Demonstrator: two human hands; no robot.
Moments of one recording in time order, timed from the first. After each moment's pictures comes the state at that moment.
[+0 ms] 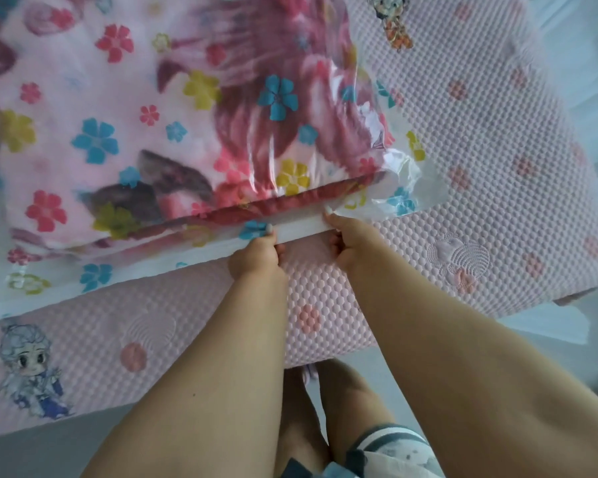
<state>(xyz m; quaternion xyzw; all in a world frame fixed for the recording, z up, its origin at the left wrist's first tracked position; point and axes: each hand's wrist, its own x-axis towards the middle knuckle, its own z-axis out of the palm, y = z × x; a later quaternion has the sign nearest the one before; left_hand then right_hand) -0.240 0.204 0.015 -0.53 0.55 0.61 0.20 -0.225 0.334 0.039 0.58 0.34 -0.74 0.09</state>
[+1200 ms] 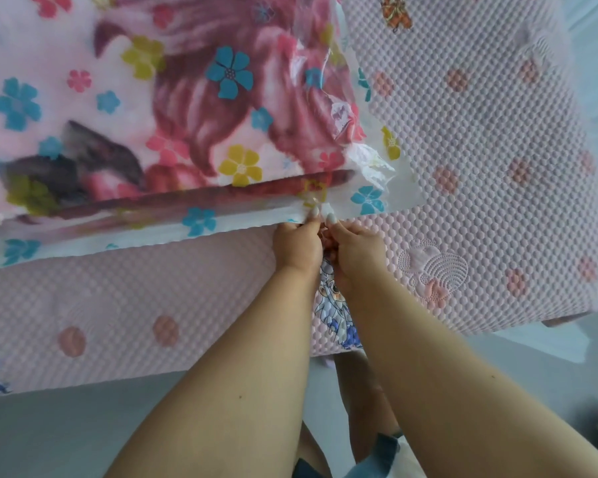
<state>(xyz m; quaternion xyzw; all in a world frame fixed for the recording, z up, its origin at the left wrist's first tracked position) -0.209 0.320 0.009 -0.35 0.62 0.68 0.20 -0.186 0.381 0.031 0.48 0.47 -0.74 0.05</state>
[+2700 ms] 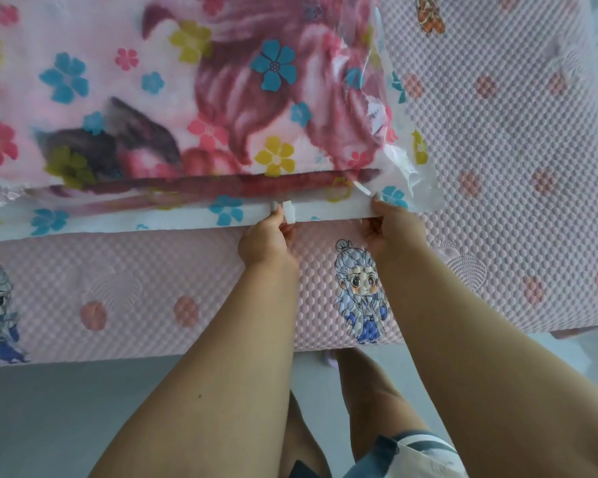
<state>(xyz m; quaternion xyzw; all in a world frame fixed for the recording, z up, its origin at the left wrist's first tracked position) -0.219 0.256 0.029 -0.54 0.41 0.72 0.12 -0.216 0.403 0.032 0.58 0.35 -0.73 0.01</state>
